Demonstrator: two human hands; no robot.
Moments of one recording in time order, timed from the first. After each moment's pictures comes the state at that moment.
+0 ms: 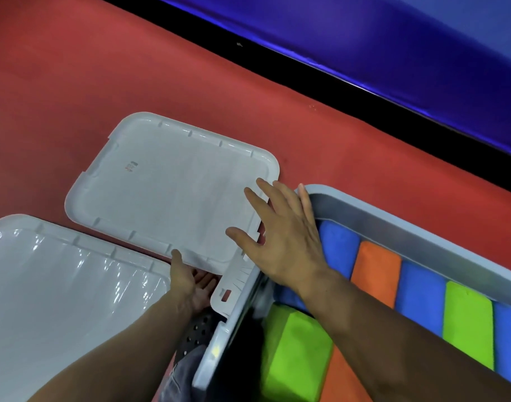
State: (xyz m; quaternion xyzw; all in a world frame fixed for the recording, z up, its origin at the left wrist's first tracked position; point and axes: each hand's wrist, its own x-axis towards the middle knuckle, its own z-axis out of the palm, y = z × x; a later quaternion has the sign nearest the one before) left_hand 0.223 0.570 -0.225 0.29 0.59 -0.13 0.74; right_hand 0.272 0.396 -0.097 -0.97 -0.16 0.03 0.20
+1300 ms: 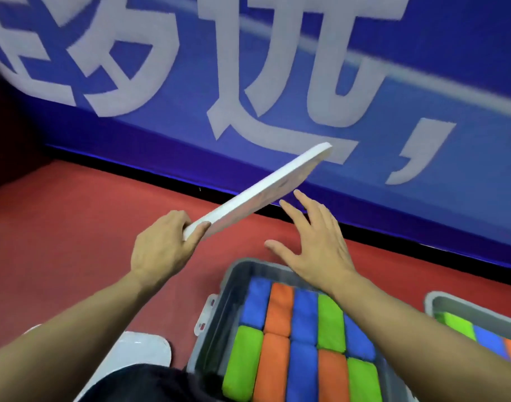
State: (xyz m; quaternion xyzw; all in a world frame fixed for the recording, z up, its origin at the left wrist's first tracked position) left_hand 0.204 0.555 0.166 0.97 -0.05 0.19 0.16; right_hand 0.143 0.268 0.204 -0.97 -0.09 -0.16 0.14
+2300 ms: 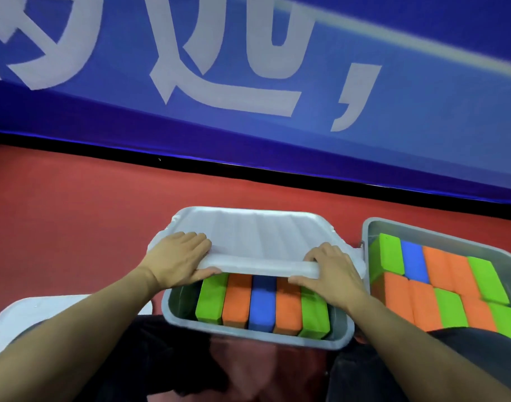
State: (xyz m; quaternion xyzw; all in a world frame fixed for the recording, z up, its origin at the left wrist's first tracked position) left_hand 0.112 0.491 0.095 0.84 -0.50 0.21 -0.01; right_hand -0.034 0.141 0.097 -0.99 0.06 0.02 0.16
